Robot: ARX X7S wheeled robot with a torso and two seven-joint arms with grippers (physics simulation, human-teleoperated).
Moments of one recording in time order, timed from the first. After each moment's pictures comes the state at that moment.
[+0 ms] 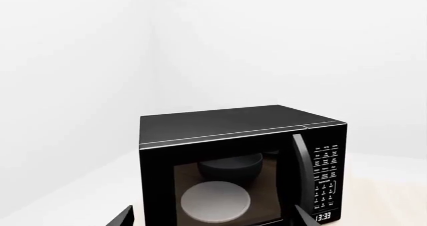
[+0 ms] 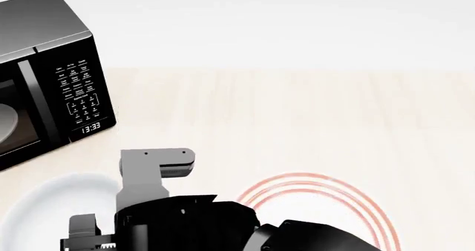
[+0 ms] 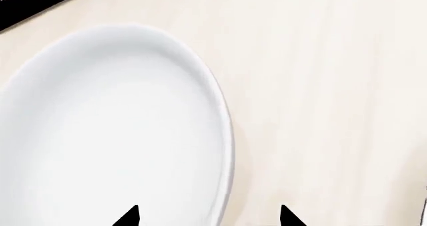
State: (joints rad) left arm 0.14 -0.43 -0.51 0.64 -0.50 -0.47 -0.17; right arm 1.31 0.00 -1.59 0.55 2.09 0.40 0.70
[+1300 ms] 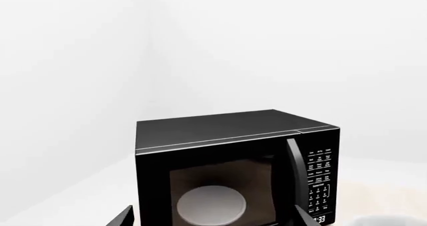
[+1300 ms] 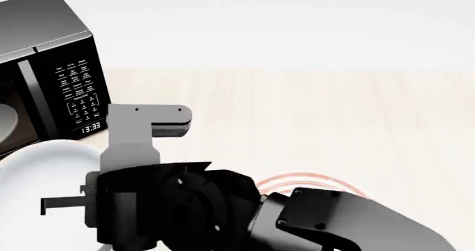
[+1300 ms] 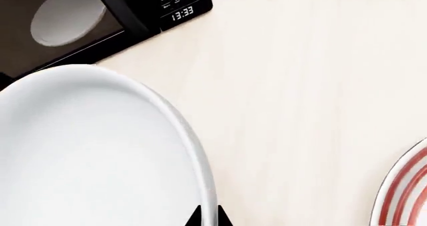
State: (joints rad) left arm 0.16 -0.43 -0.51 0.67 -0.51 -0.46 -0.18; right arm 1.44 0.05 -1.55 0.36 2.18 0.32 0.89
